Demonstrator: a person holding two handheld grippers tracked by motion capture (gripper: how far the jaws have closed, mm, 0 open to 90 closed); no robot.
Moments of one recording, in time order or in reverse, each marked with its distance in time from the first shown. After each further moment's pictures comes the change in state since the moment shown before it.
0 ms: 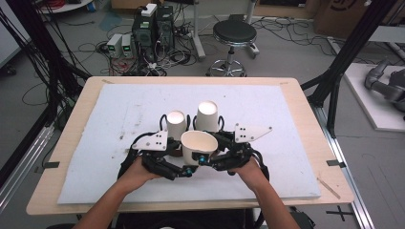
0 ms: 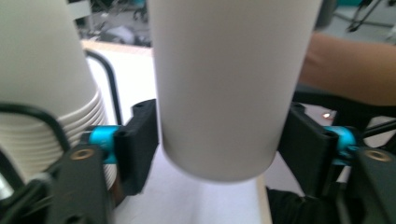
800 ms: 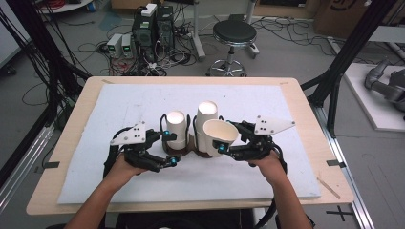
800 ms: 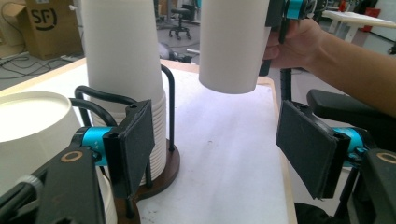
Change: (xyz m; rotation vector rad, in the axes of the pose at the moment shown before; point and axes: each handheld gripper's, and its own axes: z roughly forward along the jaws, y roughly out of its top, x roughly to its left) left arm 0.009 -0.001 -0.043 -0.097 0.132 -0.019; right arm -0.012 0.016 -0.048 0.072 -0.186 -0.055
